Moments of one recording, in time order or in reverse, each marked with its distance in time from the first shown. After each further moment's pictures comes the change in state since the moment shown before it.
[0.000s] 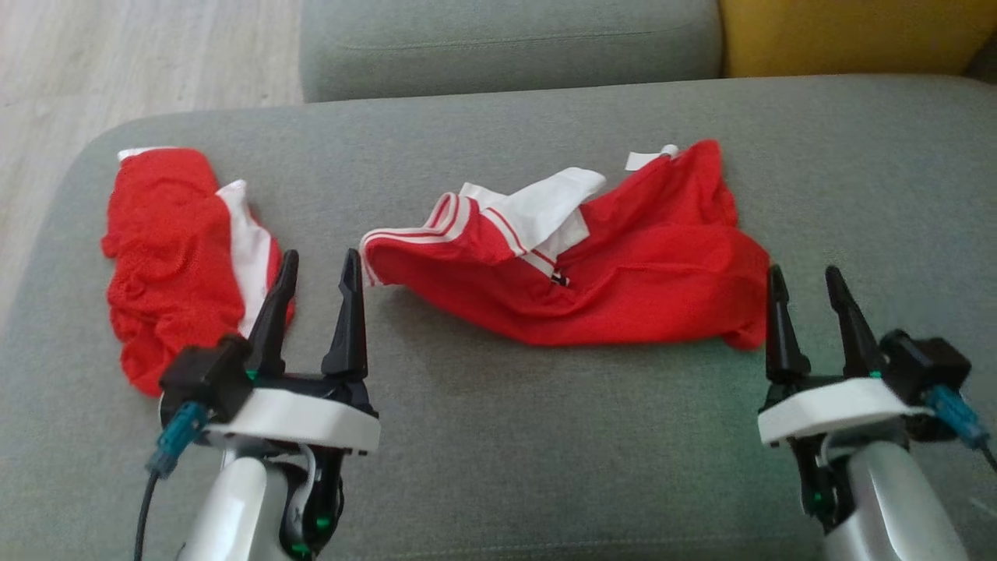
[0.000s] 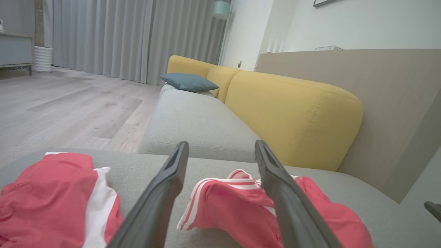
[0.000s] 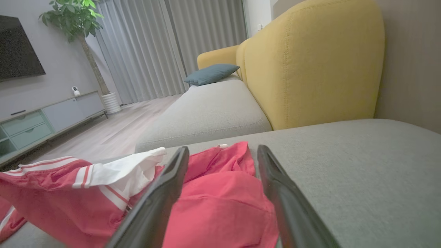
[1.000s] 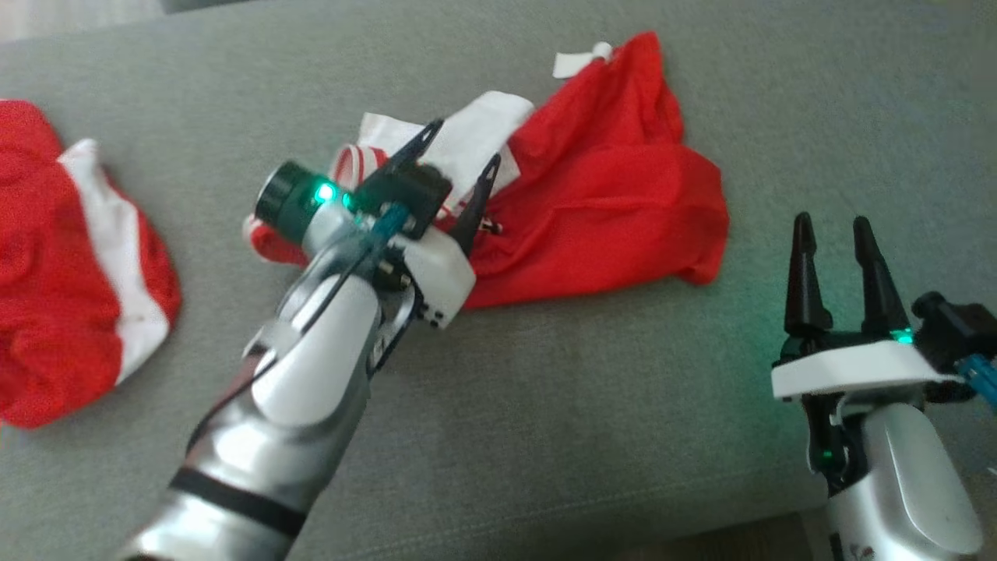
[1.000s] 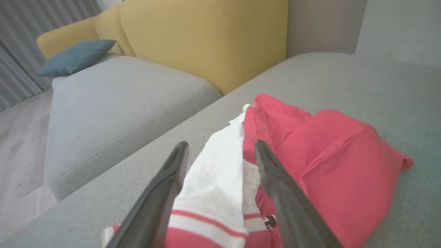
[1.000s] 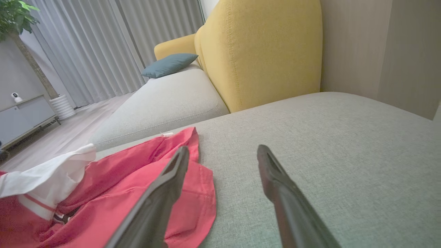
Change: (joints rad) left arm -0.535 -0.004 -0.290 0.439 0.310 -0.062 0.158; right arm -0.045 0.010 -0.034 -0.062 0.055 0.000 -0.010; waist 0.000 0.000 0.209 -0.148
